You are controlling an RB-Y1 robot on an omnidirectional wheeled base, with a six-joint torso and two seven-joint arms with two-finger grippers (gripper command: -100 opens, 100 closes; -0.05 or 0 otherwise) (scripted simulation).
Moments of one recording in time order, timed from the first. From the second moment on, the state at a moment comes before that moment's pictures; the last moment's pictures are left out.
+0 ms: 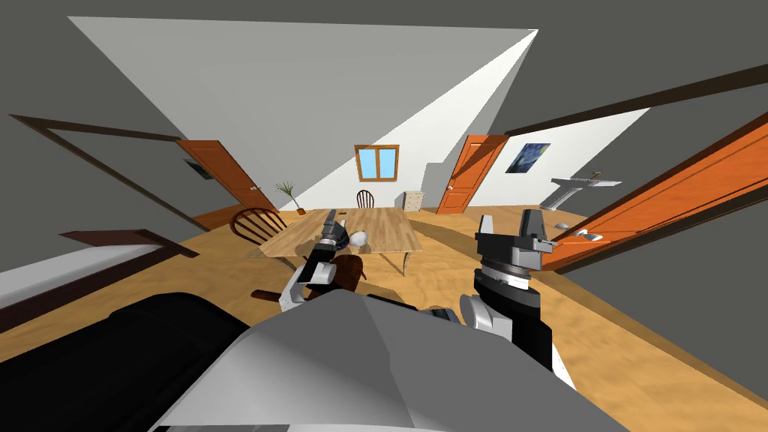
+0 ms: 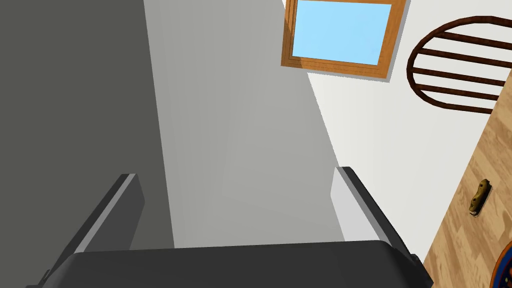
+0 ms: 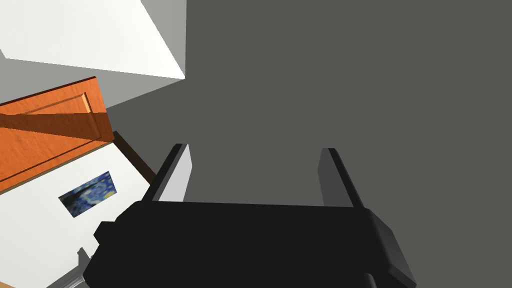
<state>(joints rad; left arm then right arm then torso) 0.41 0.14 0.17 -2.18 0.07 -0.17 0.19 0.45 0.03 0.02 -2.38 0.07 -0.50 -0.14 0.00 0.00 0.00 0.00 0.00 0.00</state>
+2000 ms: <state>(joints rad) 0.26 0.18 0.33 -2.03 0.16 0.33 0.27 0.45 0.03 0.02 -2.38 0.07 -0.50 -0.14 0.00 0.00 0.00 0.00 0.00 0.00</state>
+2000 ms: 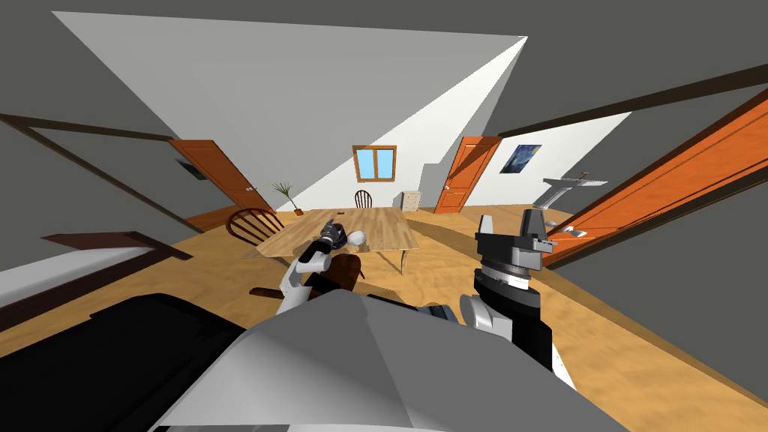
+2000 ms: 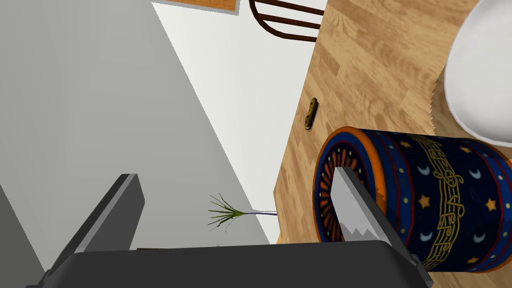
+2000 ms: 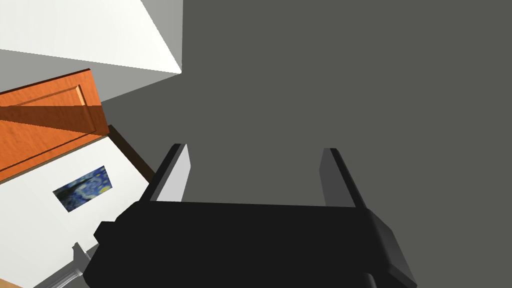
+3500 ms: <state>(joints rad) 0.17 0.19 0.41 -1.88 0.18 0.72 0.28 0.45 0.03 0.02 -2.38 0.07 -0.50 -0.14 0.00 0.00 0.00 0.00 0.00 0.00</state>
